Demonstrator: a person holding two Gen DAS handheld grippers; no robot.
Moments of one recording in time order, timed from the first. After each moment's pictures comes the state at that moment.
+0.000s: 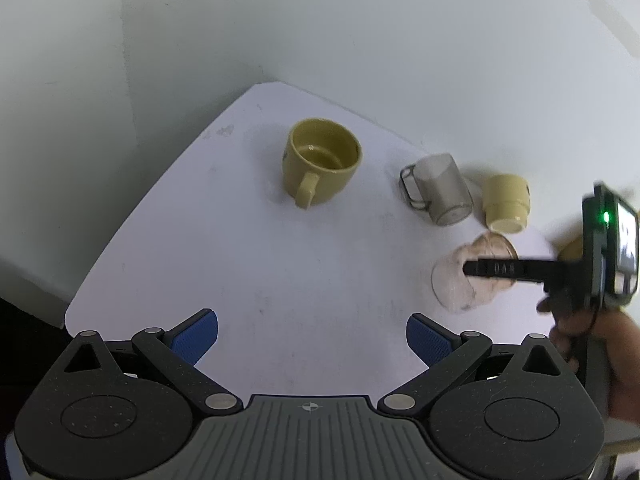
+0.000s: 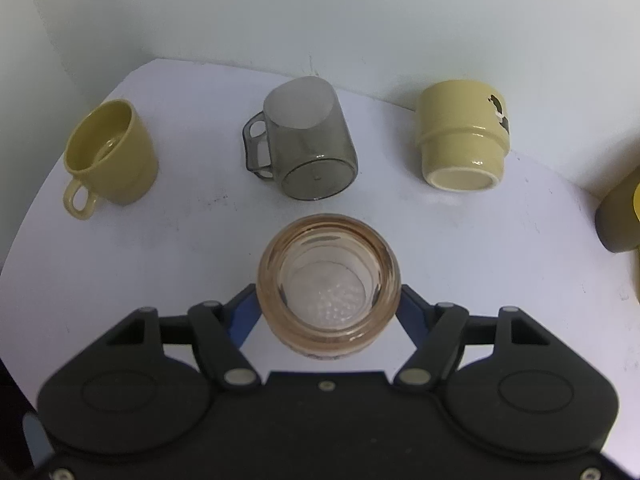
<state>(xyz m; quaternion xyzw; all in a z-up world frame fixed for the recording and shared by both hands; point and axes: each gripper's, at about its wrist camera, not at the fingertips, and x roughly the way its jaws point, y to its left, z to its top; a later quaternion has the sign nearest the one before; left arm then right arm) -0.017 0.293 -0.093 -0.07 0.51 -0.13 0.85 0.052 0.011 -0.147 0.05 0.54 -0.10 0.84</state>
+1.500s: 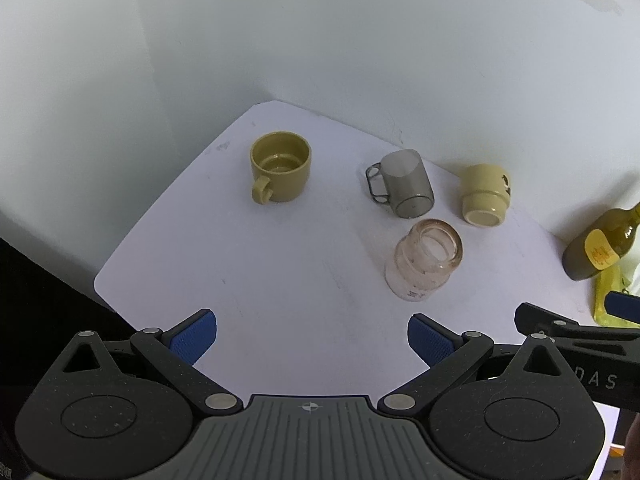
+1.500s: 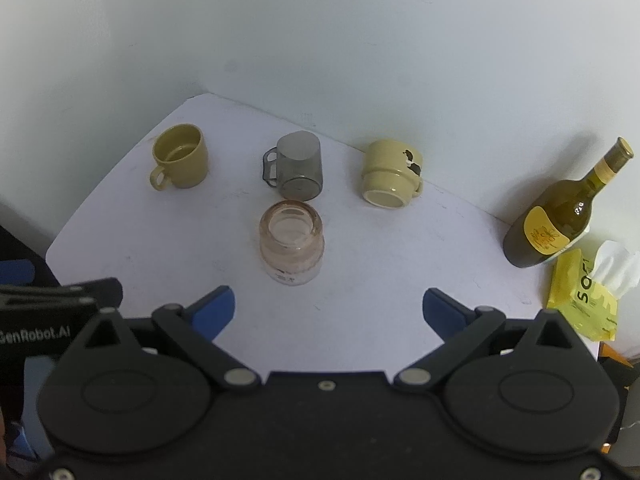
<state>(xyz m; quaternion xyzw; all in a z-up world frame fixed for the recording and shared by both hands) -0.082 0.167 -0.014 -0.02 0.51 -0.01 0.86 -0.078 -0.010 -0.005 -0.01 0.50 -0.05 0.87</state>
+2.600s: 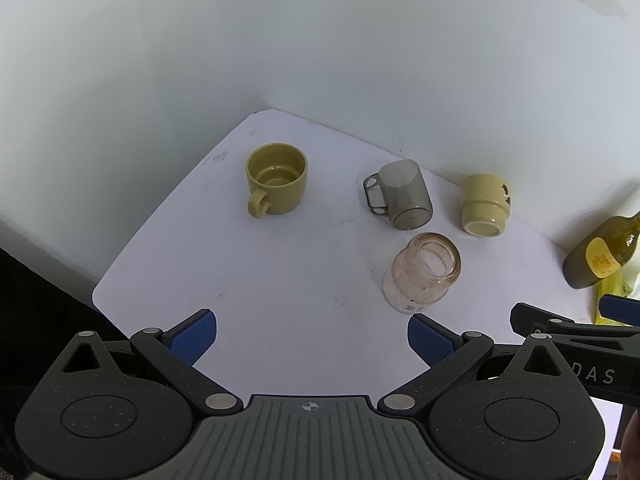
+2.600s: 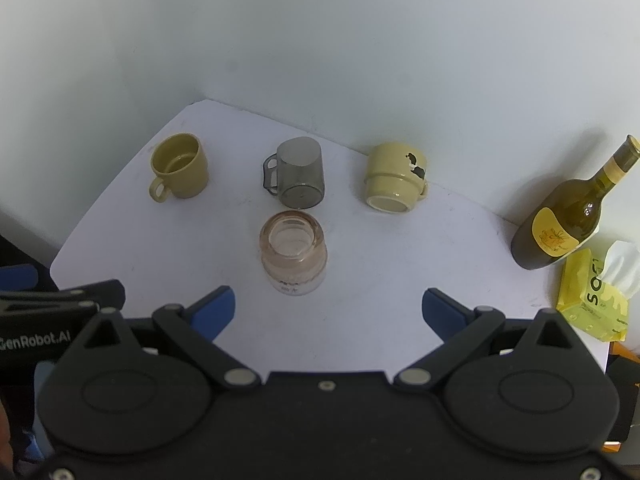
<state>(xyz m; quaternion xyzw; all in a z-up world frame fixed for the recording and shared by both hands) -0.076 0.163 -0.009 -0.02 0.50 -0.01 0.87 -0.073 -0.019 -0.007 0.01 0.50 -0.05 0.87</state>
